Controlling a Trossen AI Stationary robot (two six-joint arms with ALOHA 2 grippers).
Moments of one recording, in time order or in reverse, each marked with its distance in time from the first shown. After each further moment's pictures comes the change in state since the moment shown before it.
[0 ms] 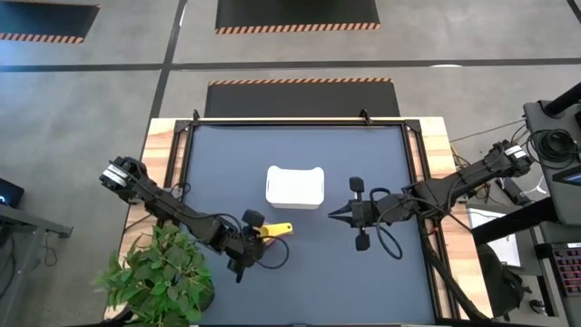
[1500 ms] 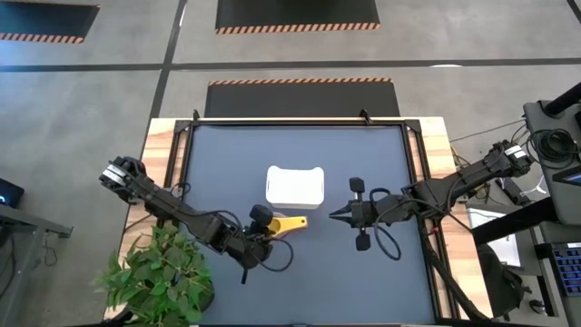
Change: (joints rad) left arm 0.005 -0.003 0.137 -0.020 -0.189 0.225; right arm 0.000 0.000 -0.001 -0.033 -0.001 0.014
